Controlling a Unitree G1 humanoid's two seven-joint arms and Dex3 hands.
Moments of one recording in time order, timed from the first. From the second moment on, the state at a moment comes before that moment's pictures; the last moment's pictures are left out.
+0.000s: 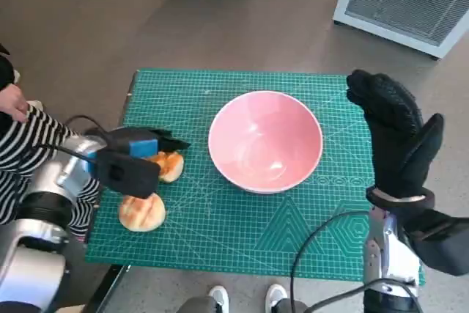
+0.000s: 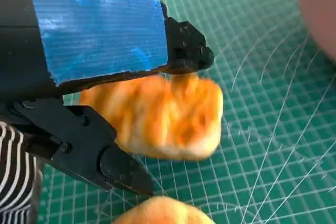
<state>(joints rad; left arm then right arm) -0.85 0.65 -0.47 1.08 0.63 -0.60 -0.41 -0.31 -0.11 -0.14 -0.01 0.28 -0.37 0.26</state>
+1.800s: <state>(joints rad) -0.93 0.70 -0.31 0.86 0.46 -0.73 -0.24 -0.30 -0.11 -0.14 -0.01 0.31 -0.37 0.27</state>
